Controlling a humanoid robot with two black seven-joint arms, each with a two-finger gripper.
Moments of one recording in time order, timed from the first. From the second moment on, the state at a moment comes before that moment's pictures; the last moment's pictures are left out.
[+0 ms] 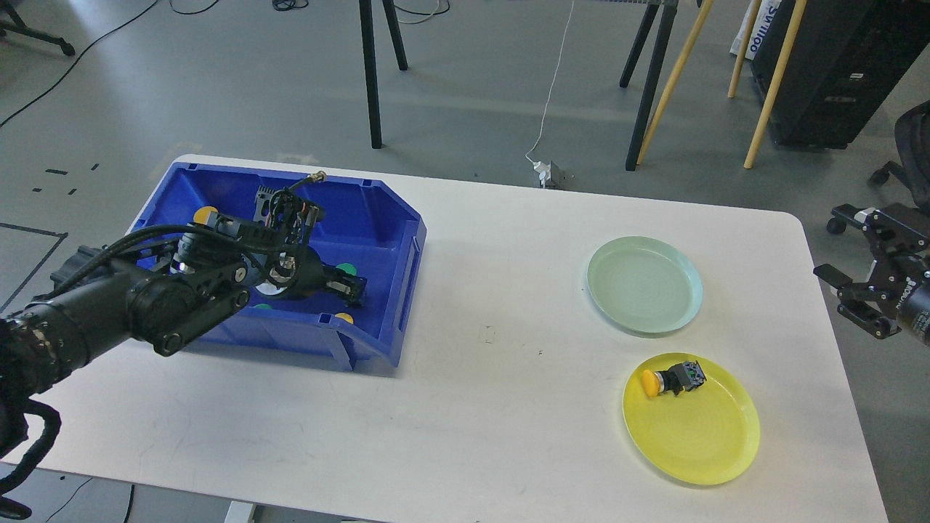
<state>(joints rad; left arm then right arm) -0.95 0.33 -0.20 -0.75 1.74 -0.49 -0.13 0.38 -1.13 0.51 1.31 -0.28 0.26 0.42</state>
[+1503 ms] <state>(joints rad) -1.16 0.14 -0.65 -0.87 0.91 -0.49 -0.14 0.76 -0.76 0.57 1.35 -0.26 0.19 0.39</state>
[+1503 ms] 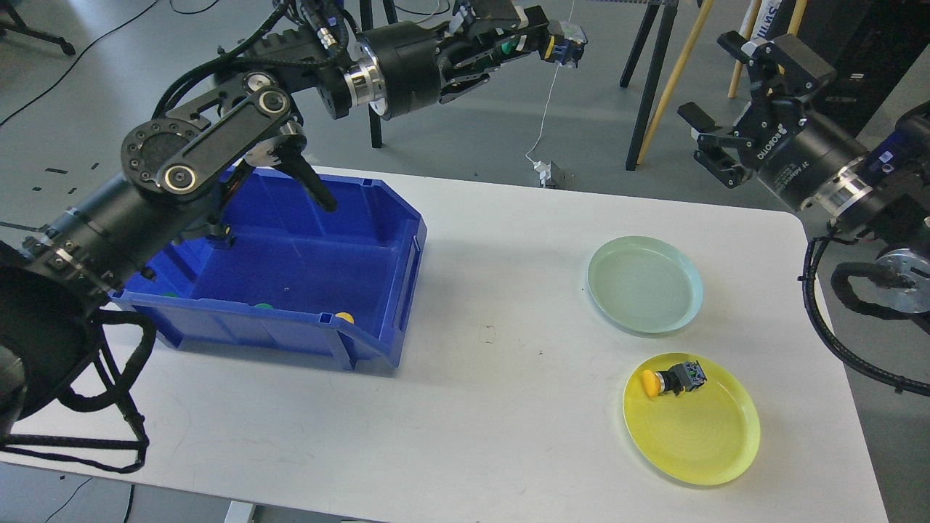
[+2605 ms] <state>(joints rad) -1.19 0.05 -0.65 -0.85 0.91 -0.49 -0.13 0.81 -0.62 0.55 1.35 -0.24 0.20 0.40</state>
